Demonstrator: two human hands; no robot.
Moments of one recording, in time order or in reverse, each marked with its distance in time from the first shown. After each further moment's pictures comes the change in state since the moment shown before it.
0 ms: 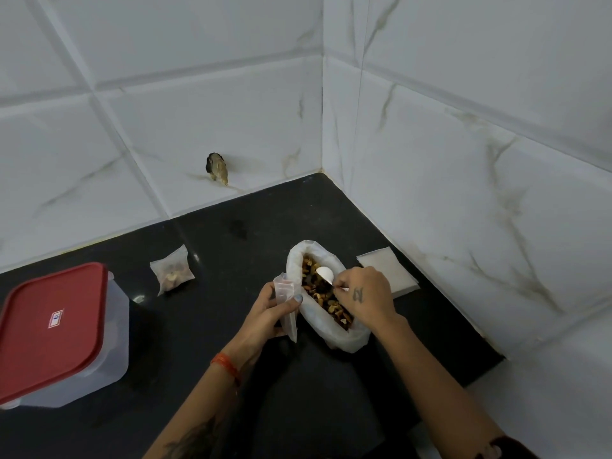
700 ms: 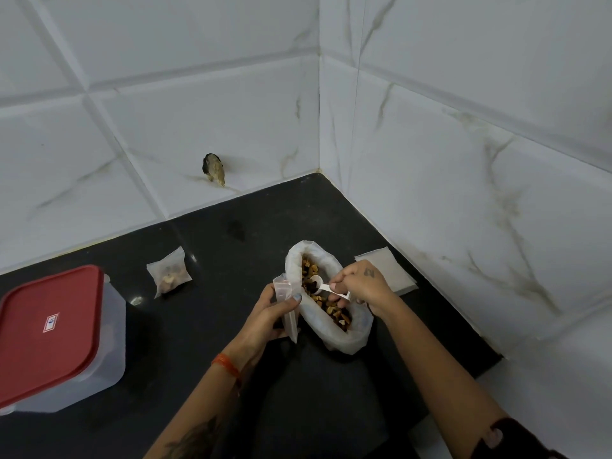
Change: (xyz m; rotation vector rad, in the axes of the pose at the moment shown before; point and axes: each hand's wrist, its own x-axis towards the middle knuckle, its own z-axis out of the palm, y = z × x) left_hand 0.004 0.000 0.004 -0.061 -0.031 -0.018; right_hand 0.016 -0.001 -0.018 0.675 -0.311 0.451
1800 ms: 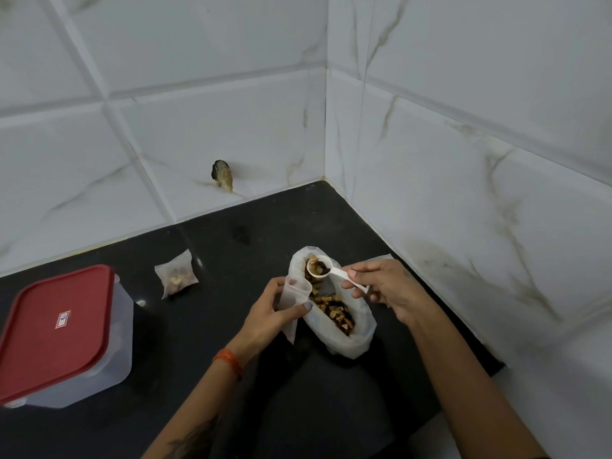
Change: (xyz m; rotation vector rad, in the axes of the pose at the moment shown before) left_hand -0.005 0.012 -0.005 0.326 0.023 0.152; right_hand -0.040 -0.010 -0.030 0.318 -0.044 -0.087
